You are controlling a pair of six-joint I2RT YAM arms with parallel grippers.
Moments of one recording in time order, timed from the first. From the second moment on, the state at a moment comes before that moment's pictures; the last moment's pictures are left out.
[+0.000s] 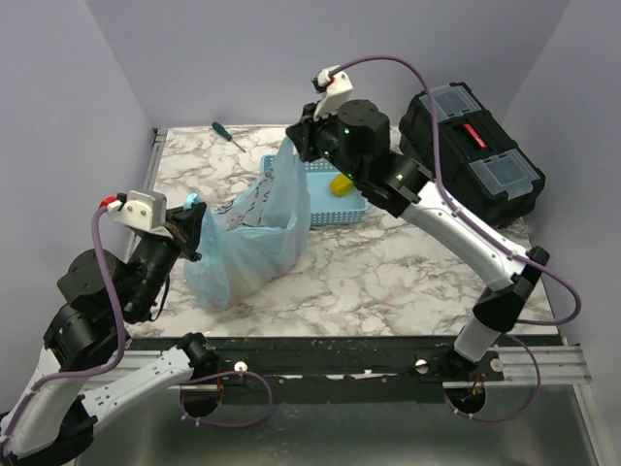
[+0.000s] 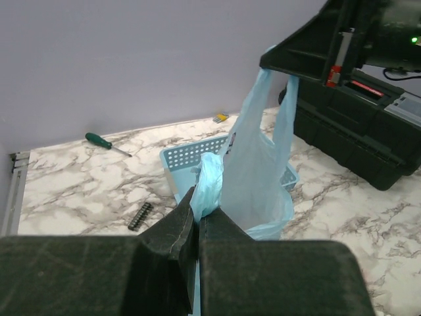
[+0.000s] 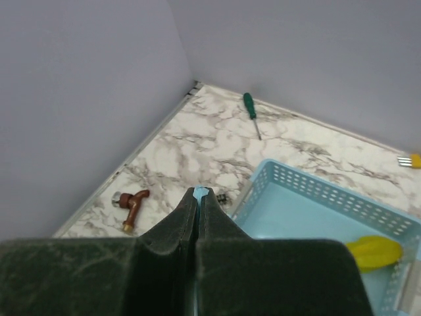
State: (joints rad) left arm -0.84 0.55 1.21 -0.56 -0.47 -0.04; right arm 0.89 1.65 1.87 -0.29 0.26 0.18
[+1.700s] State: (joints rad) left arm -0.83 0.67 1.05 -0.45 0.66 -0.12; right arm 0.89 1.36 1.81 -0.70 0.38 0.30
